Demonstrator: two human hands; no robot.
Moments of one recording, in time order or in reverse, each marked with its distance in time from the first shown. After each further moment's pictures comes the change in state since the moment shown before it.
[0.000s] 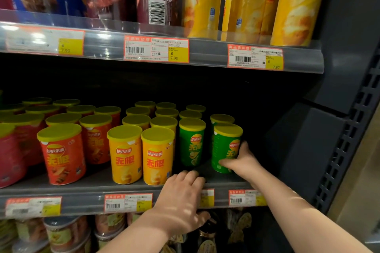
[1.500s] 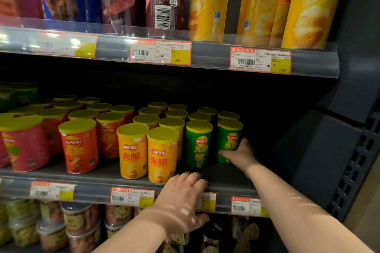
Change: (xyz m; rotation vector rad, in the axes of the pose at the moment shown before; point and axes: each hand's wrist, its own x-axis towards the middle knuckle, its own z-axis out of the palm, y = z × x) left_hand 0.001 0.005 -0.001 0.017 -0.018 -0.051; right_hand 0.053 0.001 0.016 0.058 0.019 -0.074
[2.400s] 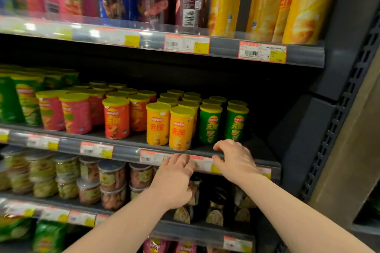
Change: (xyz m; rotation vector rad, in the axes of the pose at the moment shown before) left_hand -0.077 0.003 0.007 0.048 0.045 -0.210; right_hand -0.135 -0.026 0.002 -0.725 -0.103 -0.493
